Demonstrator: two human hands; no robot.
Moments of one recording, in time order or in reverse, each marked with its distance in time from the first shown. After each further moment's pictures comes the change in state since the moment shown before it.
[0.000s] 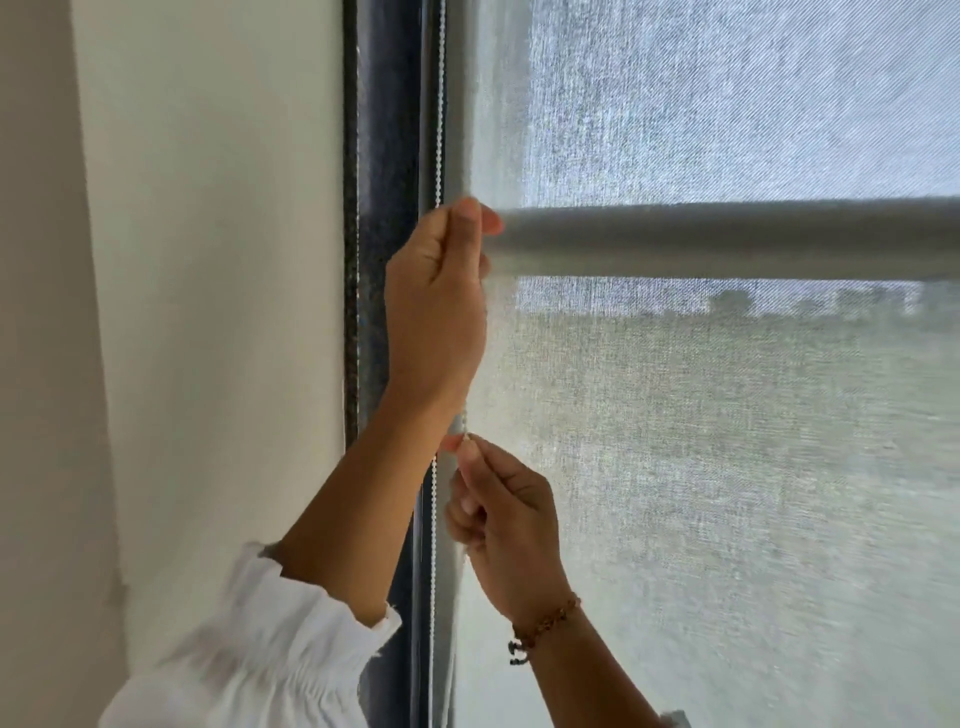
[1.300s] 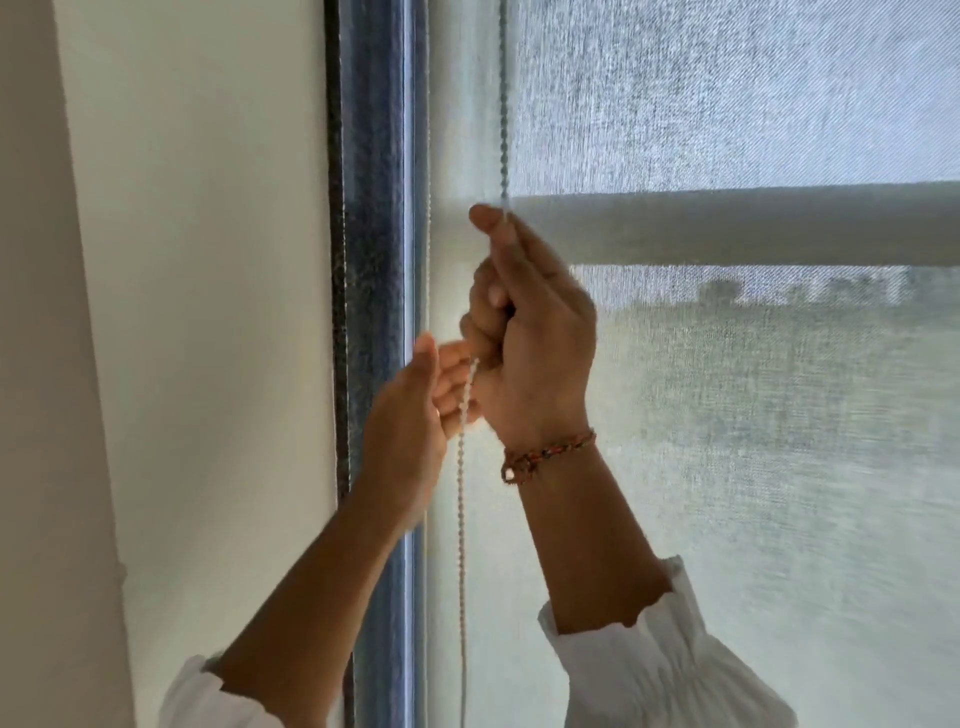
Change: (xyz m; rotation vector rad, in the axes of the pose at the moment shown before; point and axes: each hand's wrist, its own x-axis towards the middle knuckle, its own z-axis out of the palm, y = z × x) left_hand -0.062 -0.034 -0.033 -0.169 -0.211 -0.471; right_hand 0.049 -0.101 0.043 0.244 0.008 -0.265
